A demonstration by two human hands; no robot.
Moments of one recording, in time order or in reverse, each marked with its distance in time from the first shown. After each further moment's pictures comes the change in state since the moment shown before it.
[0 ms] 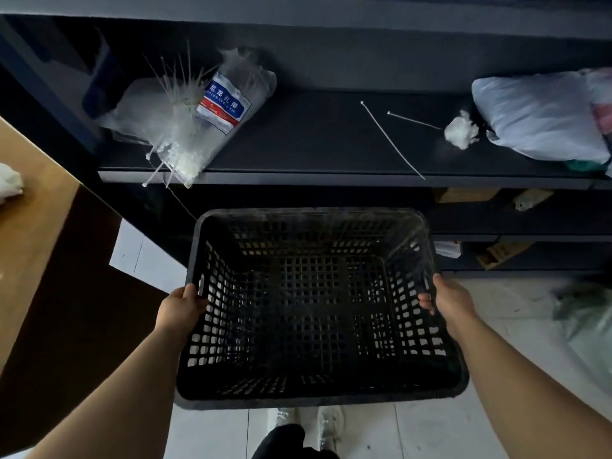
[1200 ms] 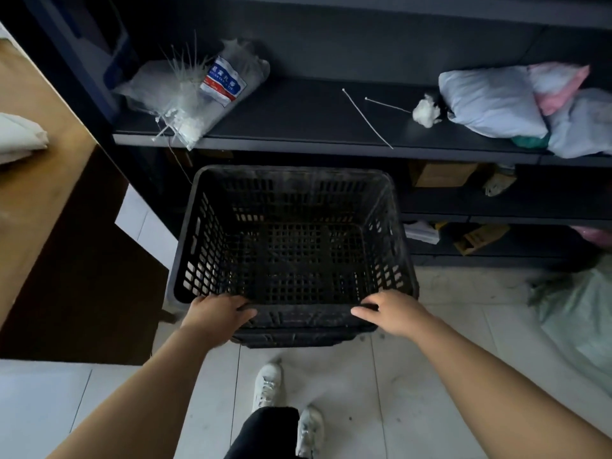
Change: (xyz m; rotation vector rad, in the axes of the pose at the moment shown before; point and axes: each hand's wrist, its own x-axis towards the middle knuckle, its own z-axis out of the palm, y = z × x) left_hand -0.137 -0.082 0.040 1.091 -0.245 0.607; right_hand -0.113 0.091 -0.043 -1.183 -0.490 -0.716
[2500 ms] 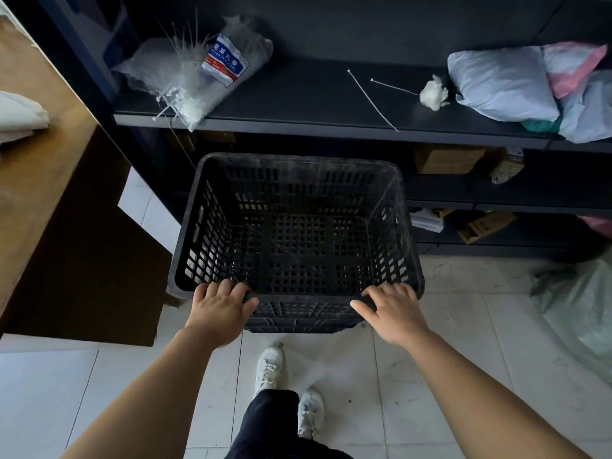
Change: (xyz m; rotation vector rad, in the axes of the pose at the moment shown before) left_hand -0.019 0.005 0.033 0.074 0.169 0.005; right_hand -0.018 -0.001 0.048 -0.224 0.328 0.013
